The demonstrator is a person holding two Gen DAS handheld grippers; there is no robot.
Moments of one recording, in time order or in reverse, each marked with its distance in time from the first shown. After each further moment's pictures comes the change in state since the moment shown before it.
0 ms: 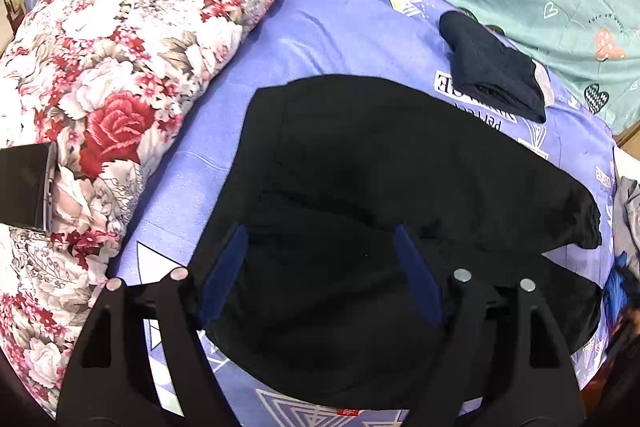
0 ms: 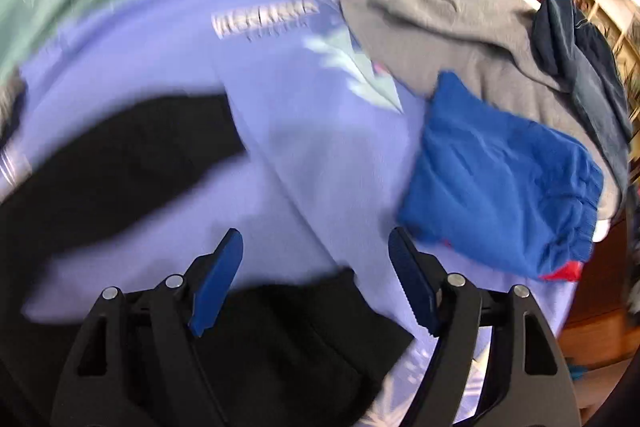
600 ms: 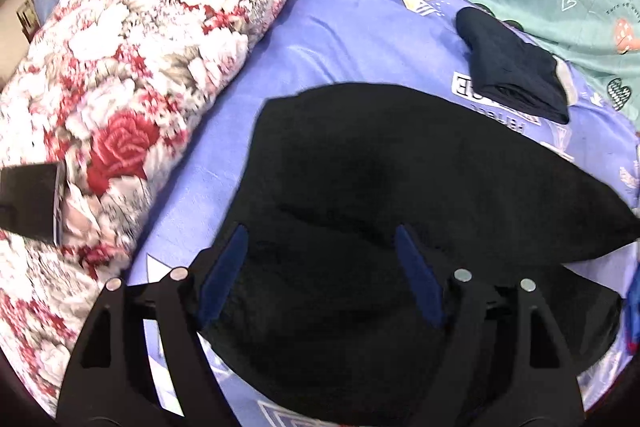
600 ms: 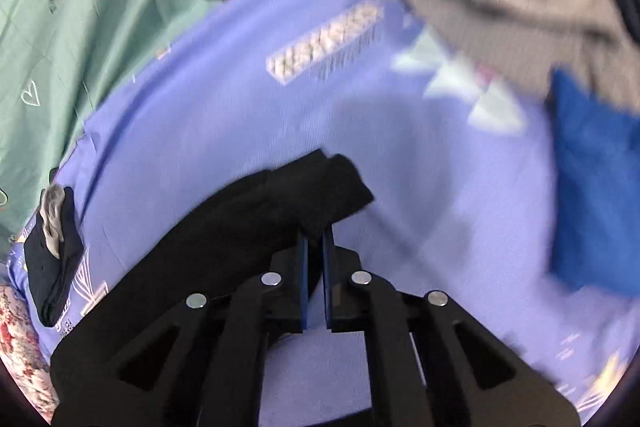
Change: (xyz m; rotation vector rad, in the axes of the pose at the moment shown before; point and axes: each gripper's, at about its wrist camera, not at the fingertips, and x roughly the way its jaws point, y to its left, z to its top) left arm 0.012 -0.010 0.015 0.026 -0.027 0.126; right arm 0.041 0.048 0.083 0.098 -0.010 0.123
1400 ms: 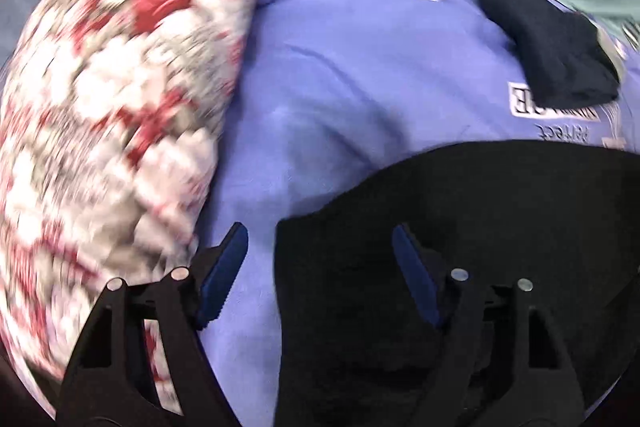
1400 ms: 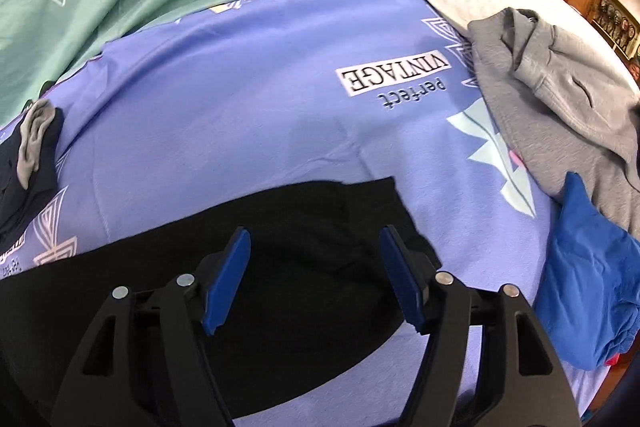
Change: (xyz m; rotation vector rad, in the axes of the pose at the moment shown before) left arm 0.101 0.001 0.108 0.302 0.044 0.026; right arm 0.018 0.076 -0.004 -0.256 -0.003 -0.043
